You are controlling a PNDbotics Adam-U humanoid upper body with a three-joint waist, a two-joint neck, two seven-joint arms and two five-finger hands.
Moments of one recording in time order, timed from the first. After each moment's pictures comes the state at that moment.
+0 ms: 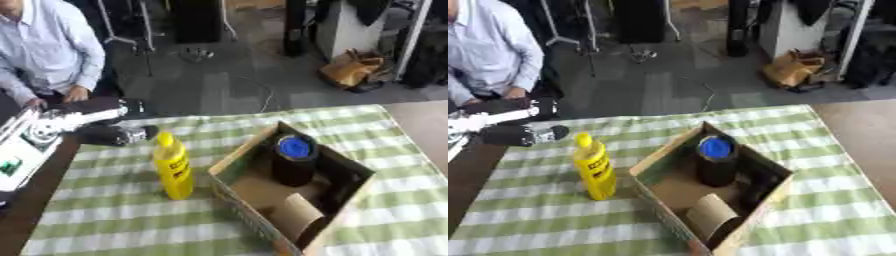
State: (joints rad) left arm -0.65 0.81 -0.16 -1.48 -0.35 -0.07 -0.59; right arm -0.50 -0.10 -0.20 -1.98 0.54 -0.32 -0.89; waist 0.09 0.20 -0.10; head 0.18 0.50
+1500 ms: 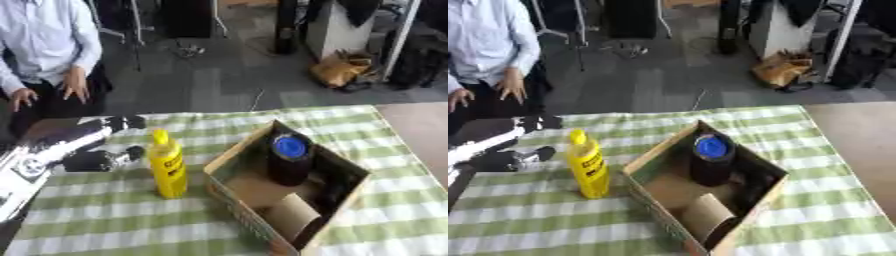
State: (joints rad) left arm -0.54 0.76 -0.14 -1.43 -0.36 -0.20 -0.35; right arm -0.52 -0.10 -0.20 -1.98 0.53 -0.32 -0.89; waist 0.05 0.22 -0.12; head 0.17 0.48
